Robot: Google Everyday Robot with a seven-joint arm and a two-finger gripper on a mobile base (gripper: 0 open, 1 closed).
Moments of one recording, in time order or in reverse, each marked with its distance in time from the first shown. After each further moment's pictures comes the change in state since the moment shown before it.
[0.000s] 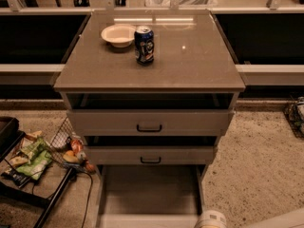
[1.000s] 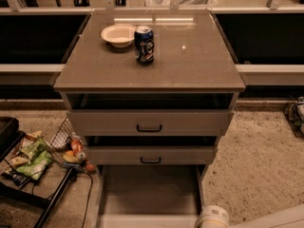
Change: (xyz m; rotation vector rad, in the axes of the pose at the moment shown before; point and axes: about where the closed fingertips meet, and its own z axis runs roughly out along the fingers) arm -0.006 0.000 -0.029 -0.004 -0.003 0.003
